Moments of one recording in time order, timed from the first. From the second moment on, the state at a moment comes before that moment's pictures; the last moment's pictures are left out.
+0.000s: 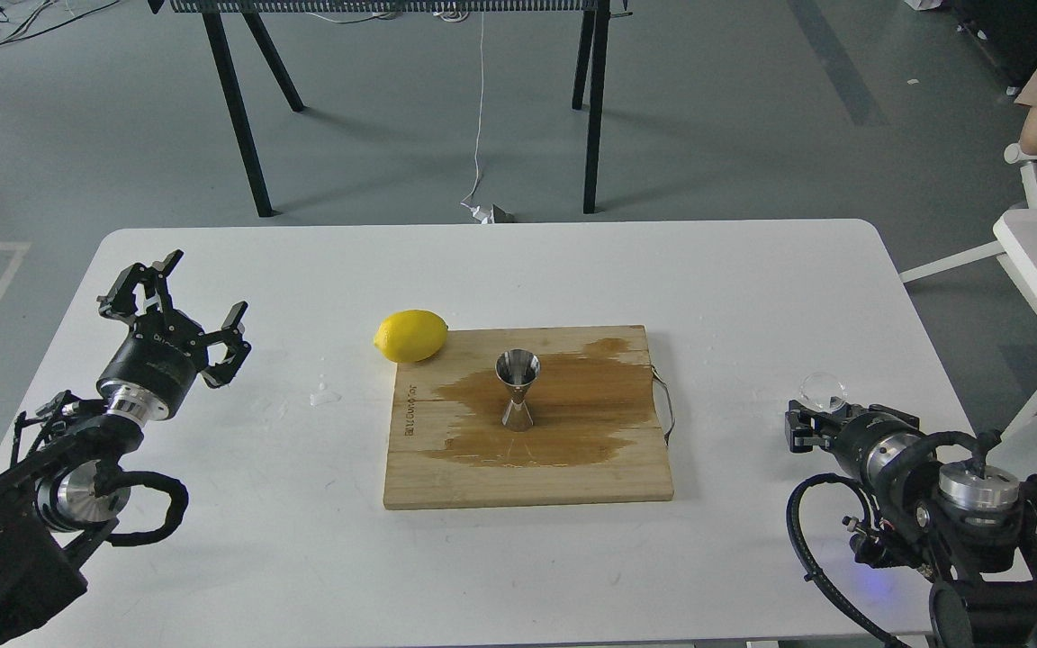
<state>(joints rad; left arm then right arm) -0.46 0.39 -0.71 -0.62 0.02 -0.49 -0.49 0.11 -0.11 1.52 1.18 0.27 -0.49 -0.13</state>
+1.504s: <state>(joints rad) -0.45 0.38 -0.71 -0.62 0.02 -0.49 -0.49 0.02 -0.15 1.52 1.40 0.26 -0.46 -0.13</state>
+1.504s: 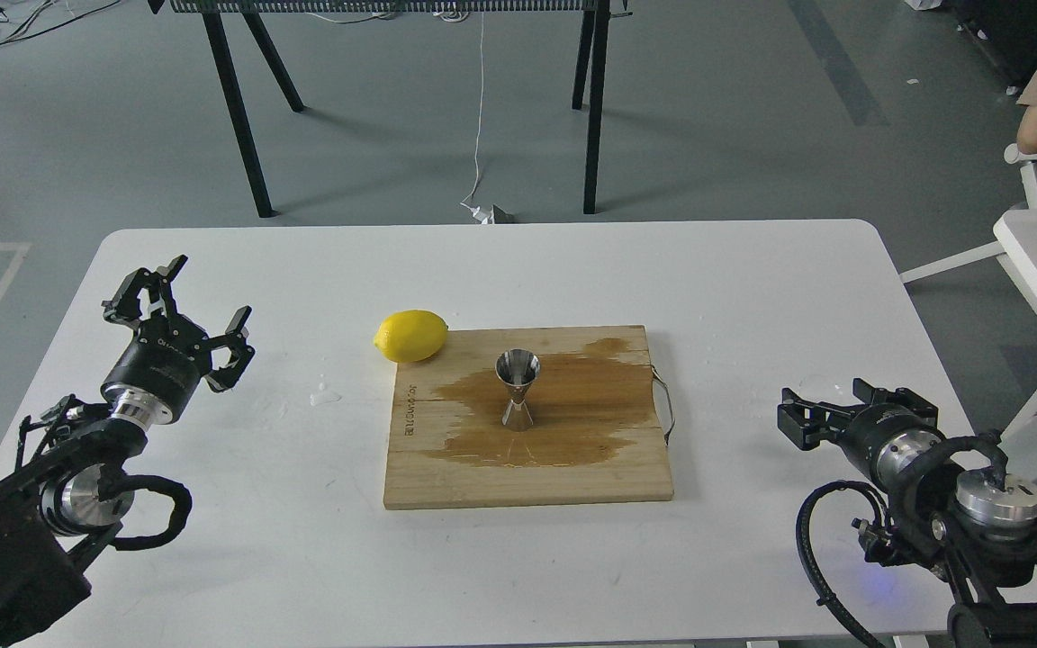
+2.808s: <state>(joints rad) -0.46 0.37 -0.72 -0.62 0.02 -0.49 -0.49 0.23 -0.22 1.41 0.99 0.01 0.49 -0.12</state>
